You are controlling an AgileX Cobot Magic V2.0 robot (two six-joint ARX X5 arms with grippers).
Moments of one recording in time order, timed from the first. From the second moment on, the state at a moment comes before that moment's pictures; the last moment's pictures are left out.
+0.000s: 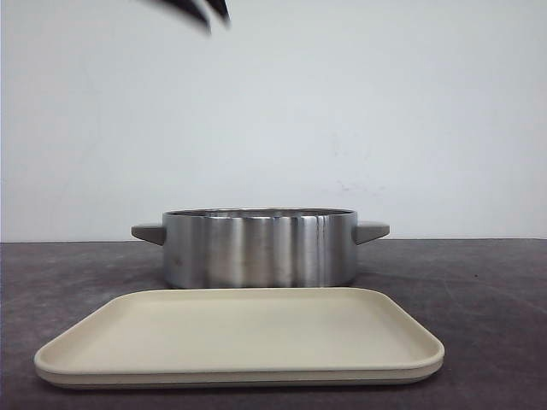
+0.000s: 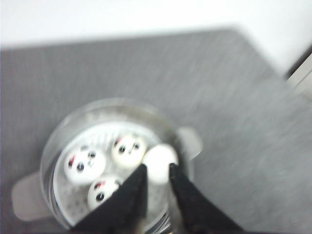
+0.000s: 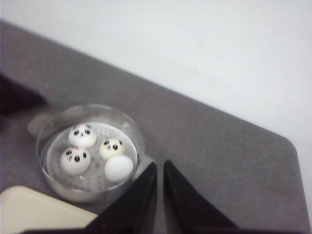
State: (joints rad) left arm -0.62 1.31 1.47 -0.59 -0.03 -0.26; right arm 1.17 1.32 1.92 -1.27 0.86 0.32
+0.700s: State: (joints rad) left arm -0.67 0.76 1.44 -1.04 -0.25 -0.25; right arm 1.17 1.11 1.12 -0.17 0.24 0.29
